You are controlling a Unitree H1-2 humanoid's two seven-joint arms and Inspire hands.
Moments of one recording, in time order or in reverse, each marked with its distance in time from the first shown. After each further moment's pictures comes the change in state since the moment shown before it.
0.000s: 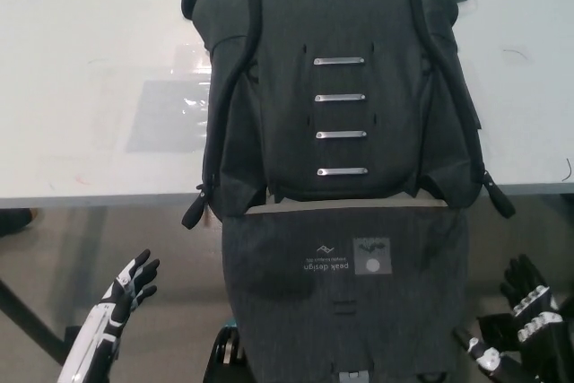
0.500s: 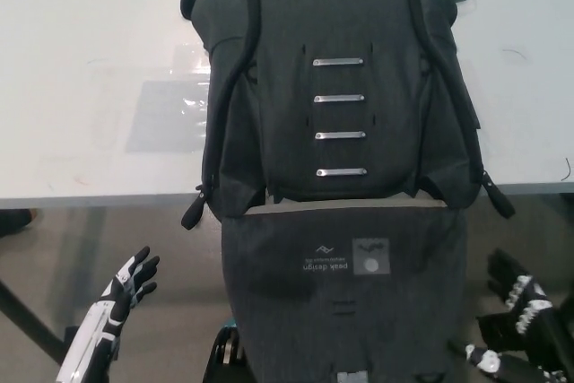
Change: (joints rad) left_arm -0.009 0.001 0.000 -0.016 0.000 0.002 0.000; right_arm -0.021 -0.135 0.028 -0.107 -0.007 0.153 0.045
